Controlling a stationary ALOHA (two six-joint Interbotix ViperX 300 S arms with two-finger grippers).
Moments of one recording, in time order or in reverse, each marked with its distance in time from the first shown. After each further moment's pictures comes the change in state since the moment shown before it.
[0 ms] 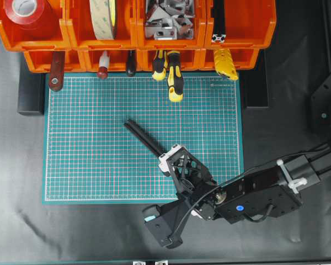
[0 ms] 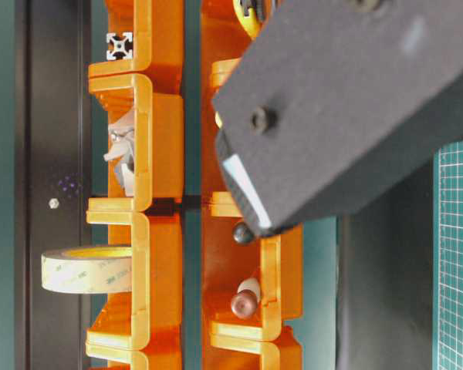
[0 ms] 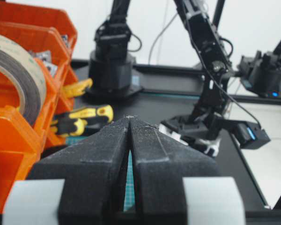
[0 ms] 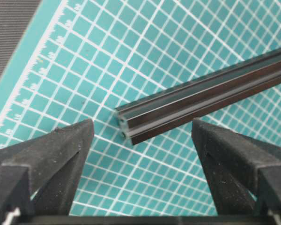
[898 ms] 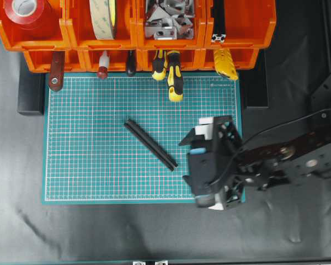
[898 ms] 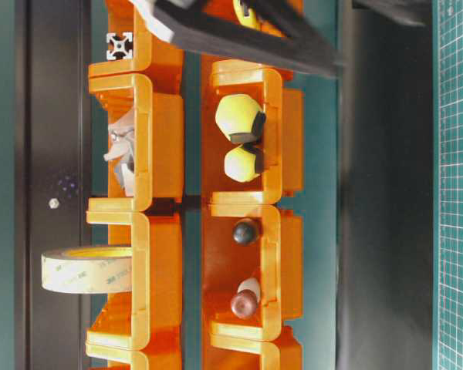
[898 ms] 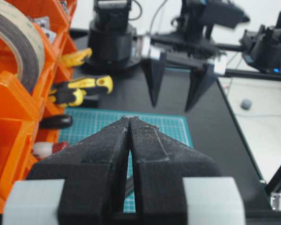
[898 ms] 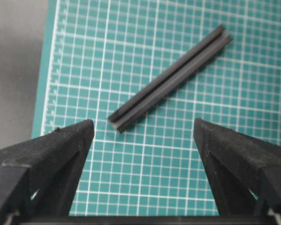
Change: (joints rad) left arm -0.005 -0.020 0.000 0.000 0.104 -0.025; right arm -0.055 -0.423 0.241 -0.020 -0.213 0.454
